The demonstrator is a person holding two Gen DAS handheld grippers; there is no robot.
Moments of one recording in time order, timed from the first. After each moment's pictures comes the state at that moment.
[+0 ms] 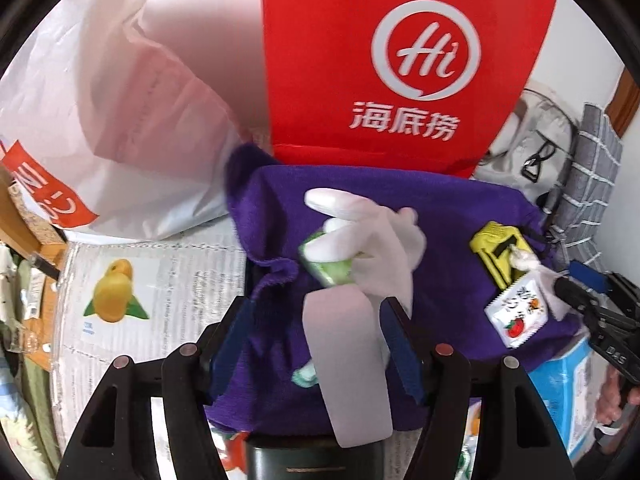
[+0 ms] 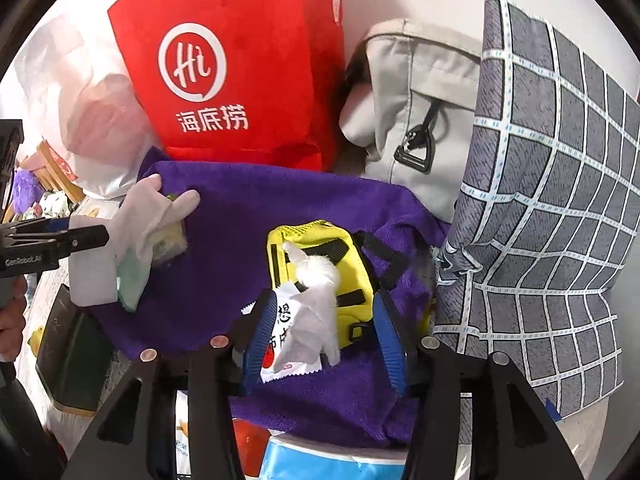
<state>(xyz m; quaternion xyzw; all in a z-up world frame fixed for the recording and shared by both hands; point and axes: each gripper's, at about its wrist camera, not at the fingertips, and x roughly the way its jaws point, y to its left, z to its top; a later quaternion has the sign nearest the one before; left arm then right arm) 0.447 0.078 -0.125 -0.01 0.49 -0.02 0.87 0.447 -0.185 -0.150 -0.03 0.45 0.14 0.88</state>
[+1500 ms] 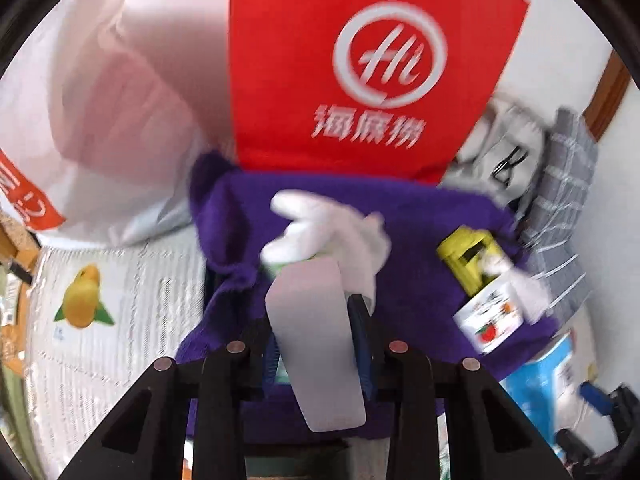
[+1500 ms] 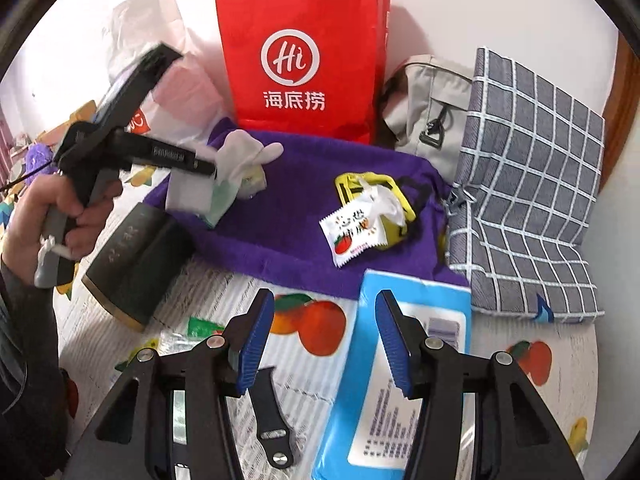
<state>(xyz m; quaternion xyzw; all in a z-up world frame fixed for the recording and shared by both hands) 0.443 0.059 -0.129 -0.05 0.46 -0.08 0.88 0.306 -0.166 -0.134 -0.05 0.42 0.14 0.90</state>
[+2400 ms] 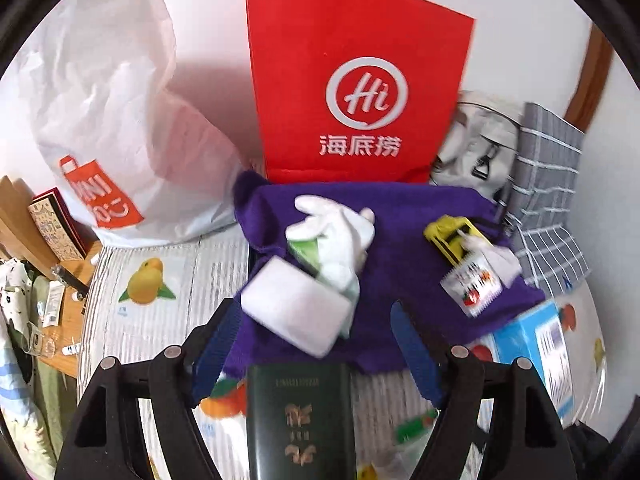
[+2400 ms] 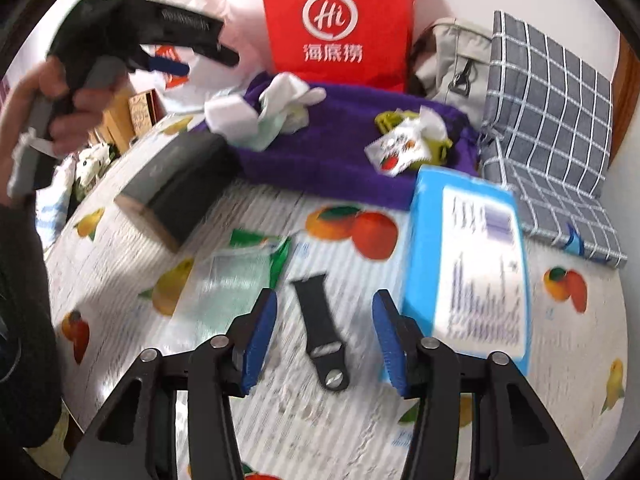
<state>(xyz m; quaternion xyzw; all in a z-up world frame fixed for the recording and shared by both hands) 0.373 0.055 -0.078 0.01 0.45 -0.04 0.89 0.236 -0.150 -0.176 -0.05 0.45 0.18 0.88</state>
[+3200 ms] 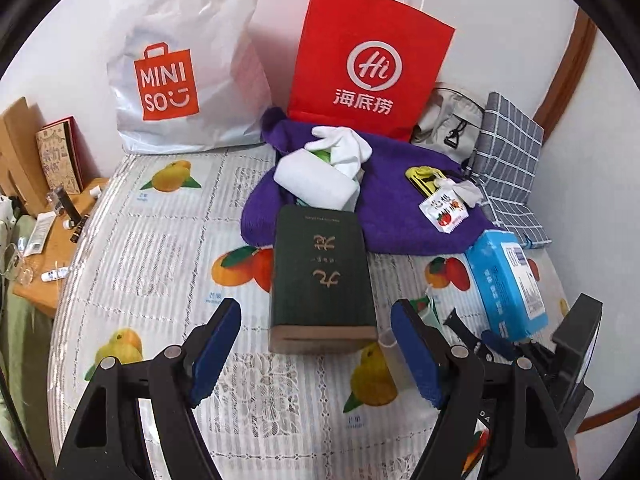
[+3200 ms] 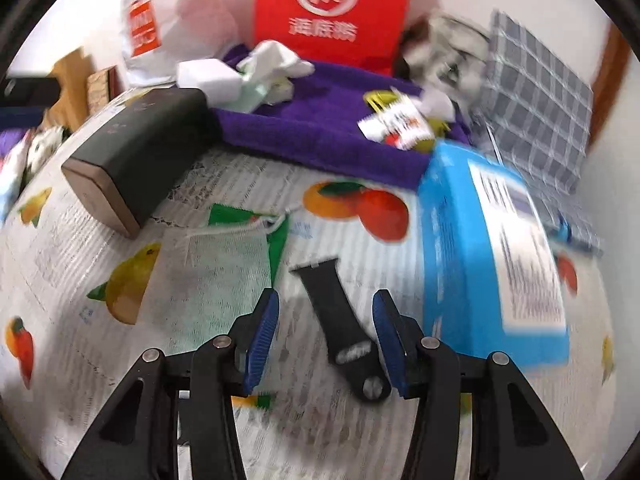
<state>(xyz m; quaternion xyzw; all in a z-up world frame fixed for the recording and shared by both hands) 0.247 0.110 -0.111 -0.07 0.44 -0.08 0.89 0.233 -0.109 -0.211 -0.06 0.46 0.08 0.88</state>
